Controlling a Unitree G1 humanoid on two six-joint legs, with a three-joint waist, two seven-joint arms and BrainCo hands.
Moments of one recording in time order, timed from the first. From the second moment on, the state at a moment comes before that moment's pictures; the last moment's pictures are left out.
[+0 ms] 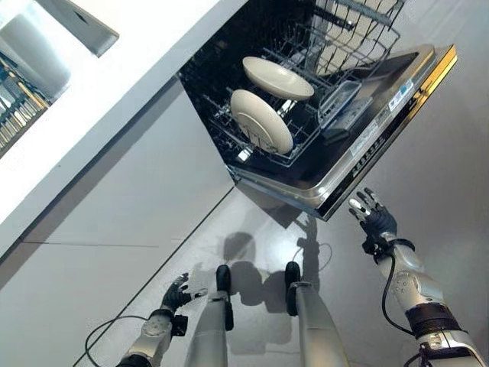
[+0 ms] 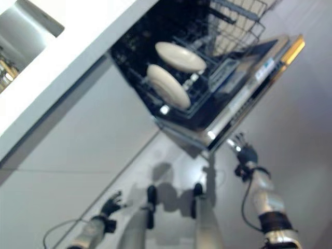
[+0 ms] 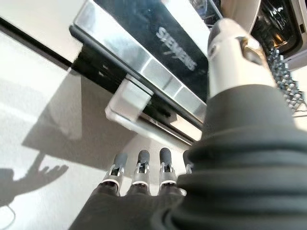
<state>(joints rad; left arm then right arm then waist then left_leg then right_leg) -0.26 0.33 -0.39 0.93 -0.38 -0.20 0.08 -0.44 -0.52 0.01 0.46 0.86 0.03 0.02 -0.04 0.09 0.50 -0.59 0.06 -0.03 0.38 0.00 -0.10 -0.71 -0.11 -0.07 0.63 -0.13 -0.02</state>
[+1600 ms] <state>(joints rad) -0.23 0.28 -0.45 0.97 -0.38 -0.19 0.07 -0.50 -0.54 0.05 0.68 1.04 0.04 0.10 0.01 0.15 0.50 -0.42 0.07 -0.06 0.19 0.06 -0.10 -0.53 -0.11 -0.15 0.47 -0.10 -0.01</state>
